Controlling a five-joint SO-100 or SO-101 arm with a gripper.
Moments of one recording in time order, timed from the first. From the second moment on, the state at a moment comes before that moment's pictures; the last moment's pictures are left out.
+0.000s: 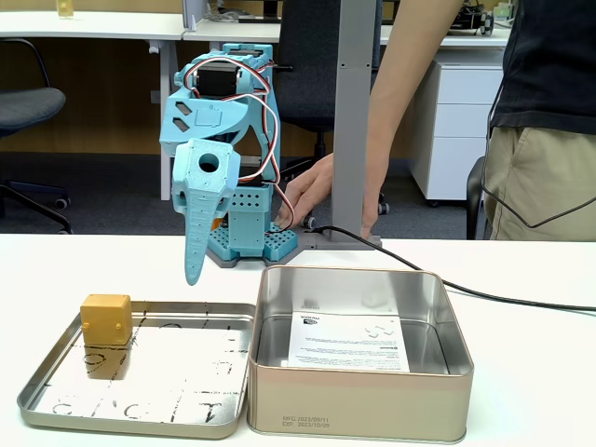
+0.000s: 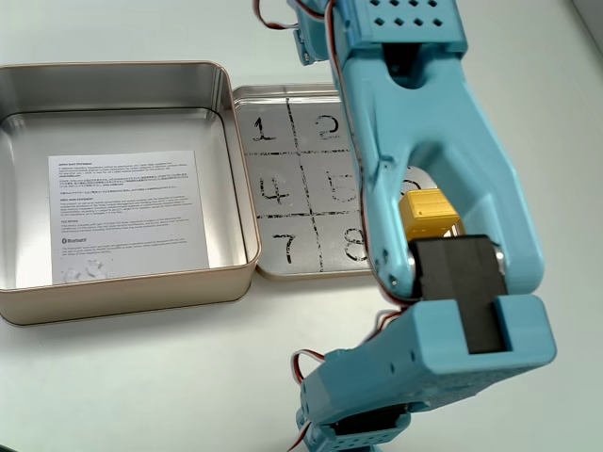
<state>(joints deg) 6.4 106.3 89.5 51.9 181.2</state>
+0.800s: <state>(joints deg) 5.1 128.3 117.0 34.9 180.7</state>
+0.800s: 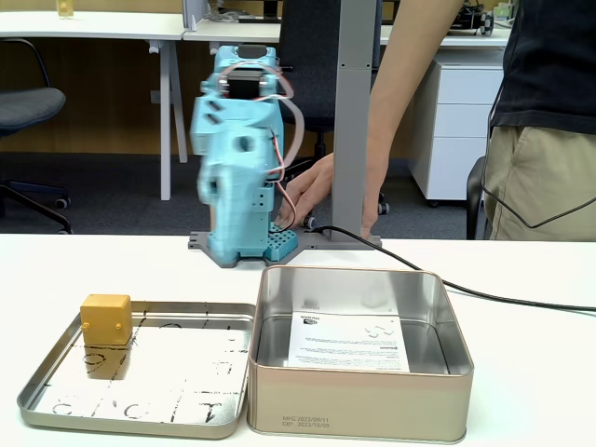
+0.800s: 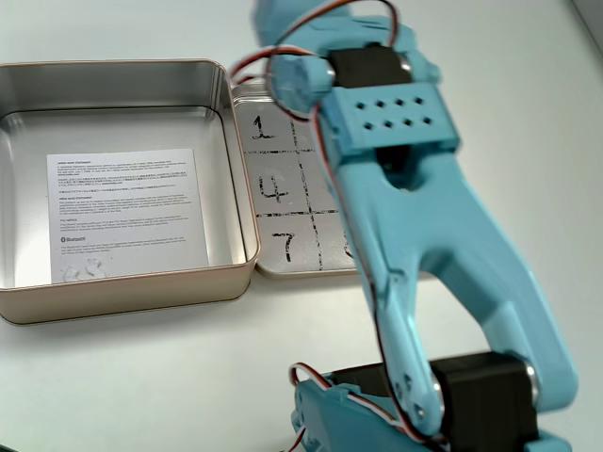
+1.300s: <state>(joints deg) 20.3 139.0 127.9 46.8 180.4</state>
